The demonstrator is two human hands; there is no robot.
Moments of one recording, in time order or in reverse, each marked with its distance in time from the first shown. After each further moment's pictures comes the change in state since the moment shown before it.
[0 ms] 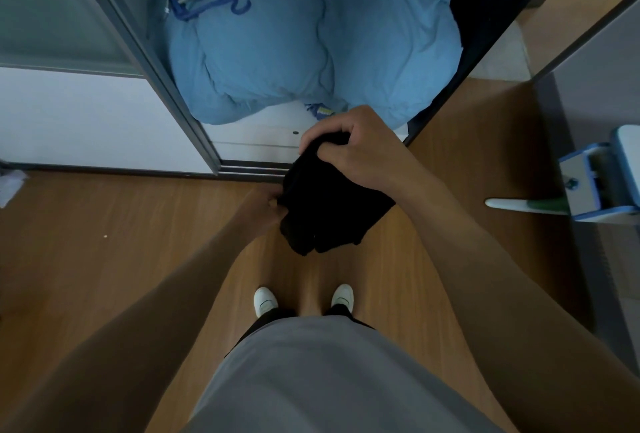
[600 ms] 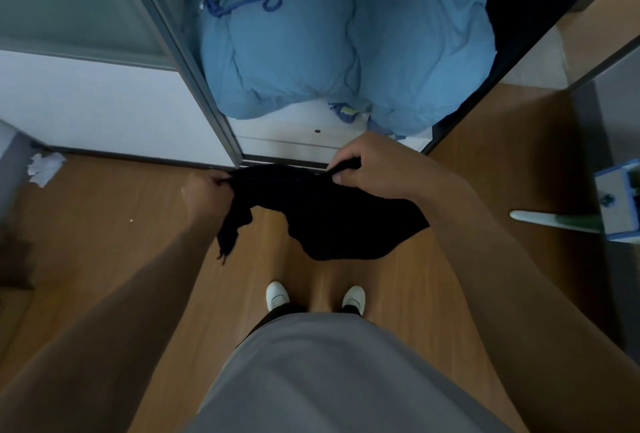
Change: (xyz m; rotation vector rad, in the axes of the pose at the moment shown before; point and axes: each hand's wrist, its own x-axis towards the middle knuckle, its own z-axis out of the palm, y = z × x) left_hand -0.023 -0.057 -0.067 0.155 0.529 -0.451; right_hand 0.009 0.024 0.005 -0.315 -0.360 0.142
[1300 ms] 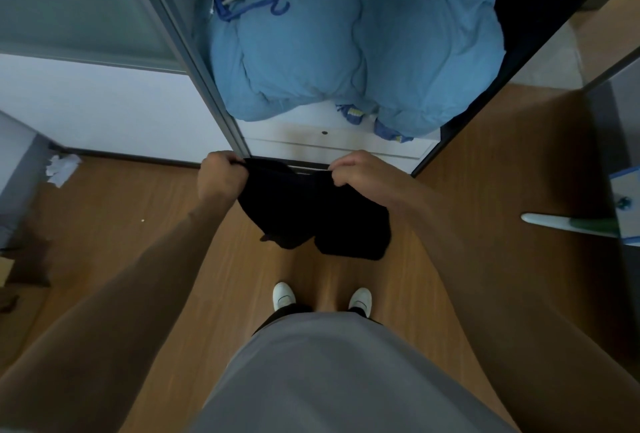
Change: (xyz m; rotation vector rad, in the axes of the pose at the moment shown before) left_hand 0.007 0.045 -0.014 -0.055 -0.092 -0.022; right_hand 0.009 0.011 0.033 0.408 -0.056 0.194
